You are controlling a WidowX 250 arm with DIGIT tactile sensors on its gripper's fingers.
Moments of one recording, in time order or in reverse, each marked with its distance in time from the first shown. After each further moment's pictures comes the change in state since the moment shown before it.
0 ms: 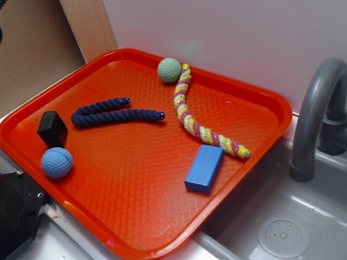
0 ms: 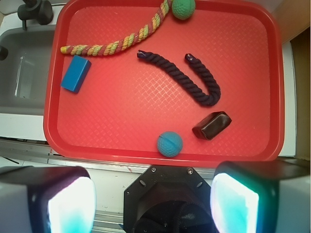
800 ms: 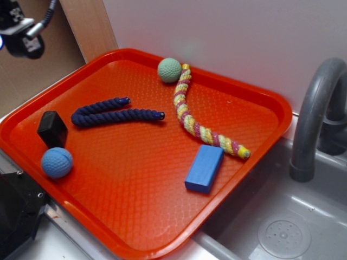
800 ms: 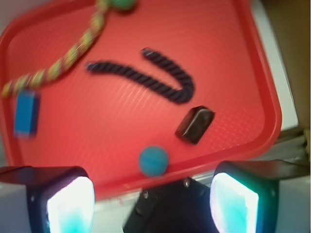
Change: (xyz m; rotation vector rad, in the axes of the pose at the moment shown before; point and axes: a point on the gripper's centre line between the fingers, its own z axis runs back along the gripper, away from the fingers) arm 0.025 0.054 -0.052 0.028 0.032 0.480
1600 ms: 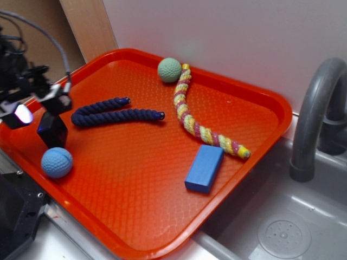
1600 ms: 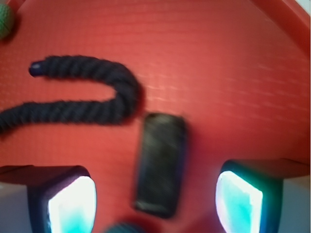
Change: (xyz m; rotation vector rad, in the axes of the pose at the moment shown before) arm 0.021 0.028 -0.116 -0.177 -0.019 0.265
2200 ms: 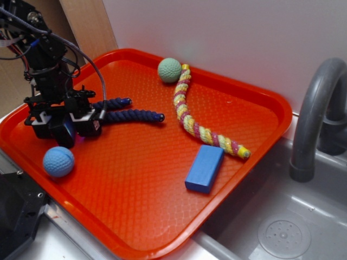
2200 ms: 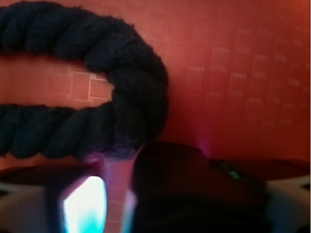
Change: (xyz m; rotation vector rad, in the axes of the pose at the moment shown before) arm 0.006 -0.003 -0.047 0.248 0.153 -0.022
